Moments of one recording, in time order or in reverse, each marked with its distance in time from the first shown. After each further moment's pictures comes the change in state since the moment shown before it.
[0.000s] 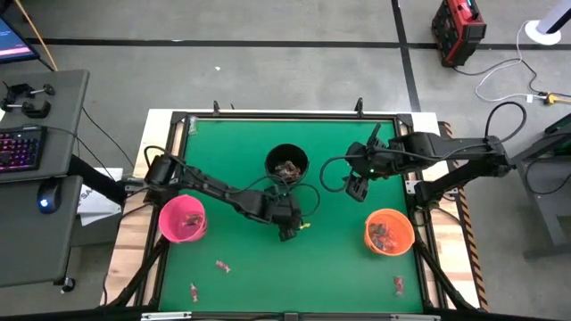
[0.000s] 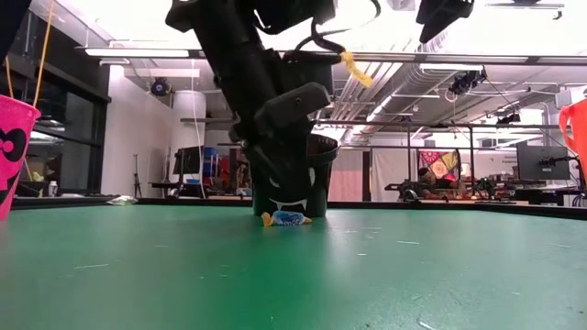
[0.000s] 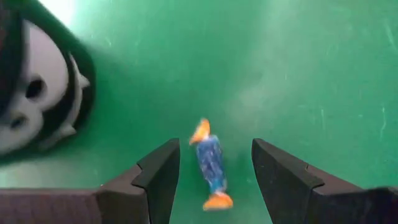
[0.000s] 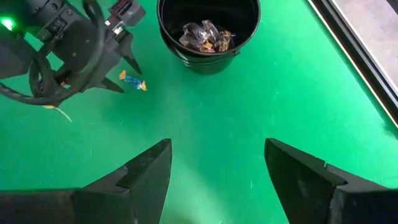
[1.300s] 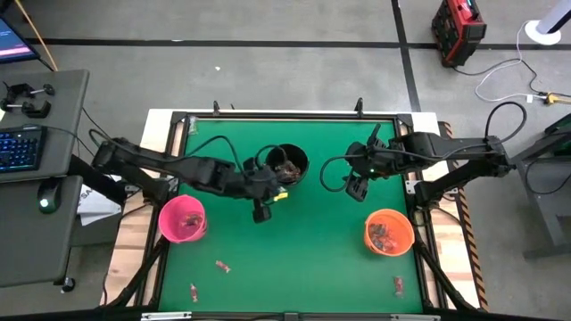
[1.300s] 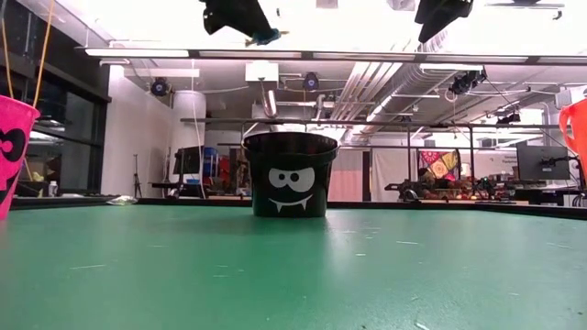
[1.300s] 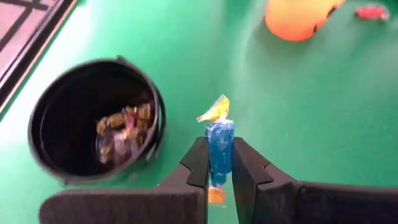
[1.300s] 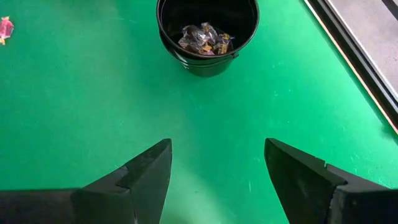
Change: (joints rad) left arm 0.019 -0.497 -0.001 -0.189 0.039 0.174; right arm 0.000 0.000 0.000 0.006 0.006 -0.007
